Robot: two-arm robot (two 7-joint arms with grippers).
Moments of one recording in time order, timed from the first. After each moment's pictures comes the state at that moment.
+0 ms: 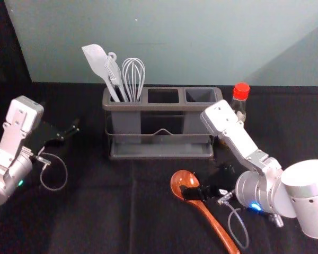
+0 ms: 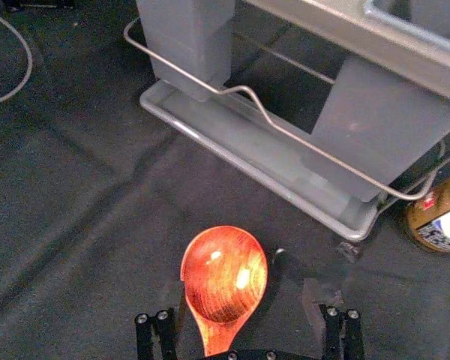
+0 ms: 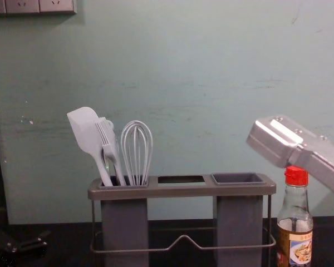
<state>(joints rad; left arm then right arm) -0.20 0.60 0.45 -1.41 -0.25 -0.12 0.03 0.19 0.42 -0.48 -1.87 0.23 0.95 0.19</state>
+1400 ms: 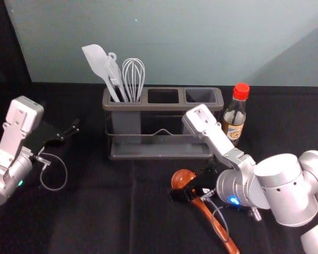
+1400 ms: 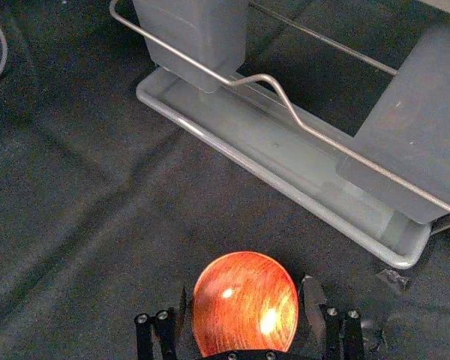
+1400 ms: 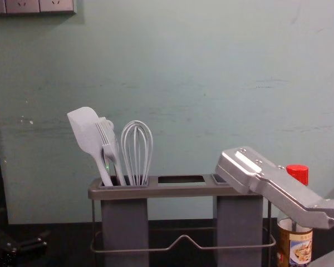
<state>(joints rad) -0.20 0.60 0.45 -1.41 -0.25 -0.12 0.03 0.26 0.30 -0.50 -1.68 0.14 0.94 0.28</state>
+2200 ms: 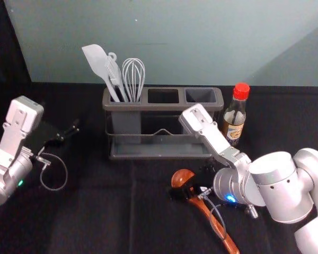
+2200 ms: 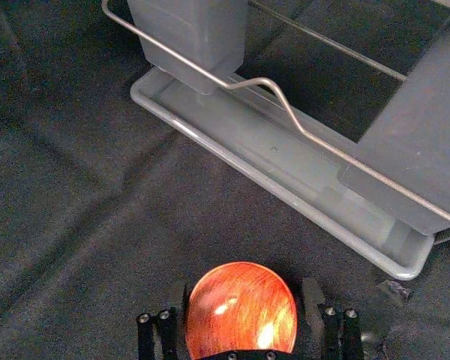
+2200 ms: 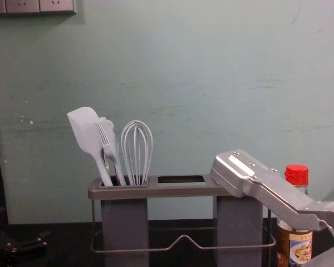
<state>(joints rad) -0.20 0.60 0.45 -1.41 -0.25 -0.12 0.03 0.27 0.28 -0.50 -1.65 0.09 0.93 0.31</state>
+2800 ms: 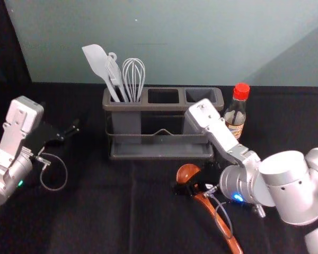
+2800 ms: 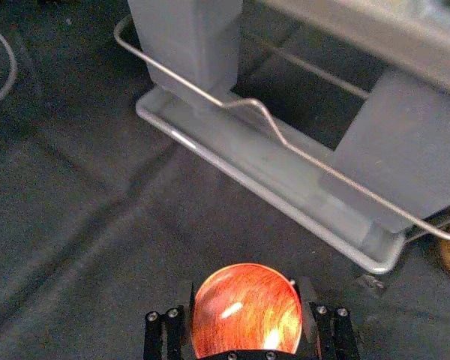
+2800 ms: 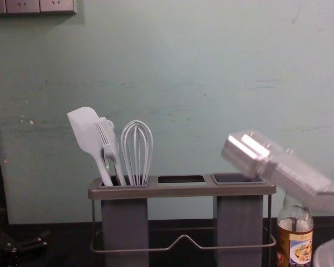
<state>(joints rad) -0.20 0.60 0.45 -1.41 -0.25 -0.12 0.03 0.24 0.29 -0.46 -1.72 0.06 0.94 0.33</state>
